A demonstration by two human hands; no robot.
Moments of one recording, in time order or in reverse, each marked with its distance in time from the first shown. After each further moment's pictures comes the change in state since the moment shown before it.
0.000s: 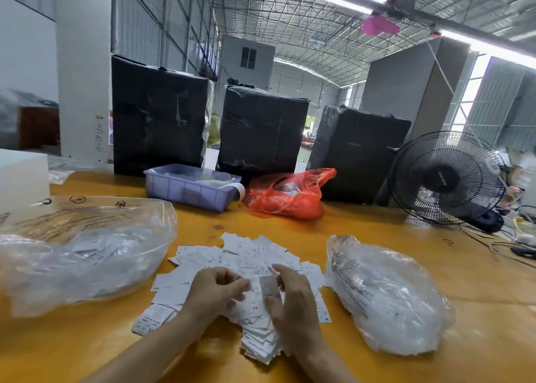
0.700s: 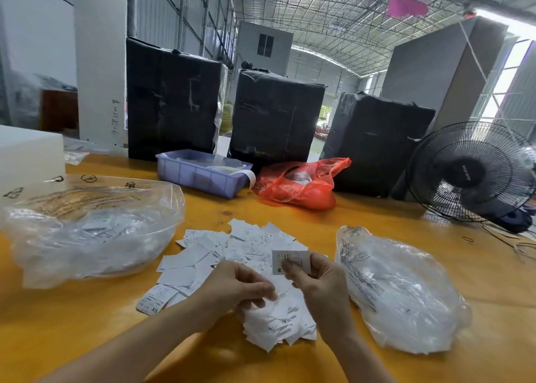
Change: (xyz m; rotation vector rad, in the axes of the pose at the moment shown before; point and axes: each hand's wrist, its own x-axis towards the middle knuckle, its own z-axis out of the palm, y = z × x) left_hand -0.015 0.012 0.007 -0.005 -0.342 -0.075; right_hand 0.005 -0.008 -0.040 0.790 0.015 0.243
